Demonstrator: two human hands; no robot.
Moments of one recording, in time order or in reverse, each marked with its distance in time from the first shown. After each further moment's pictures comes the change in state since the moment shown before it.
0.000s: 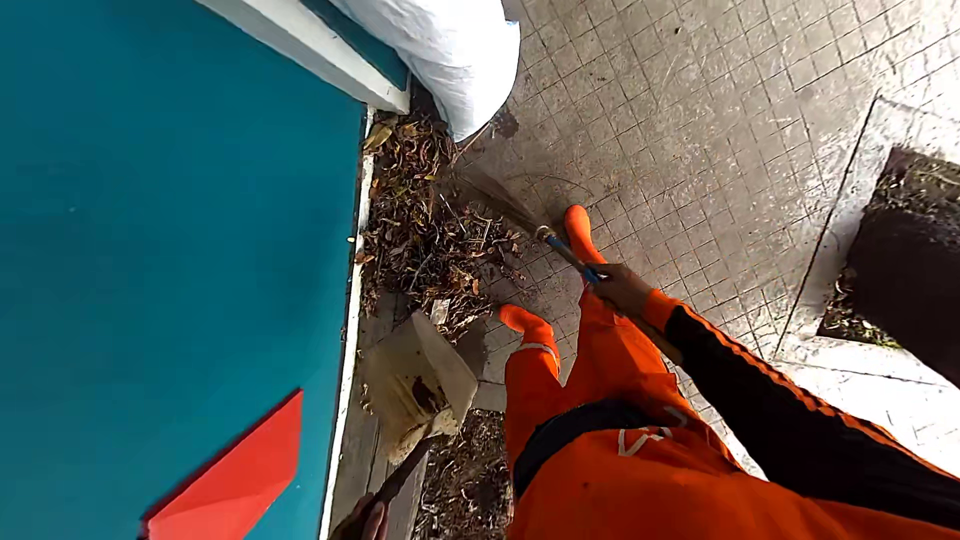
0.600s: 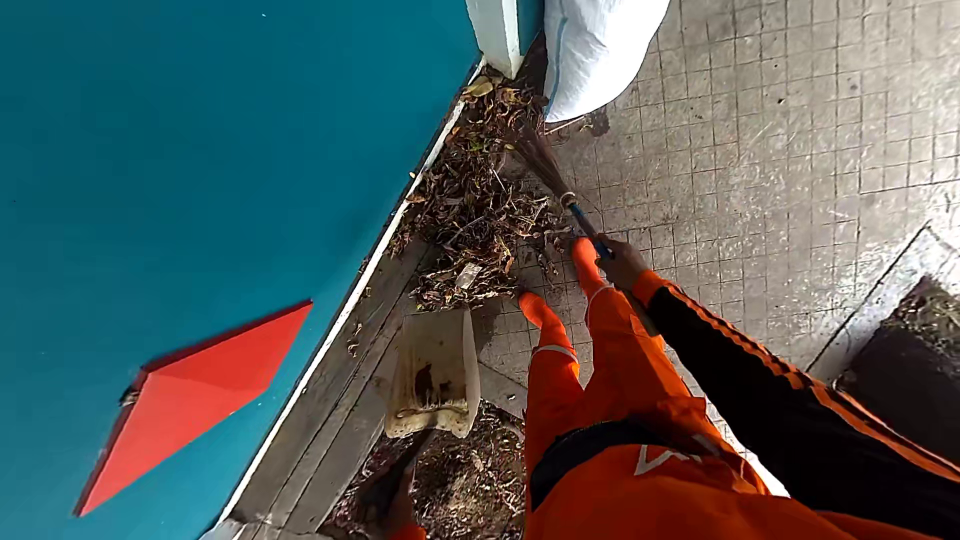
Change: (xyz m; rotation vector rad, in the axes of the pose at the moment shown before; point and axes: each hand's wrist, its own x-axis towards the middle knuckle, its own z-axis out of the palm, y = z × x) left_hand -0.008 -0.113 -0.050 0.007 0.196 0.092; right_hand 0.059 -0.085 0.156 -0.488 0.150 -0.153
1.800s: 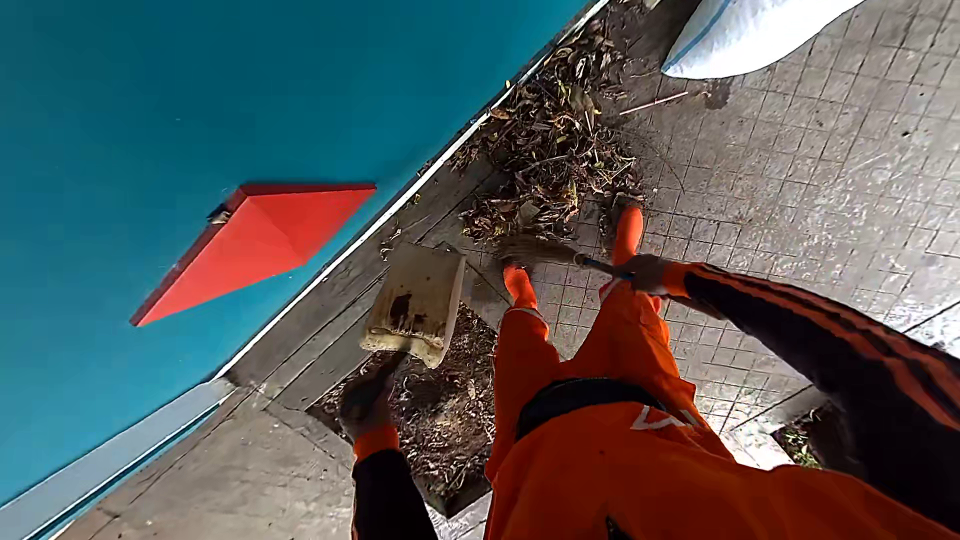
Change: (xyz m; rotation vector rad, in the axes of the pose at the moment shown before) left_hand 0.143 -0.099 -0.144 0.108 0.024 -0.154; right_hand -0.027 -0.073 0.196 -0.788 -0.547 -0.055
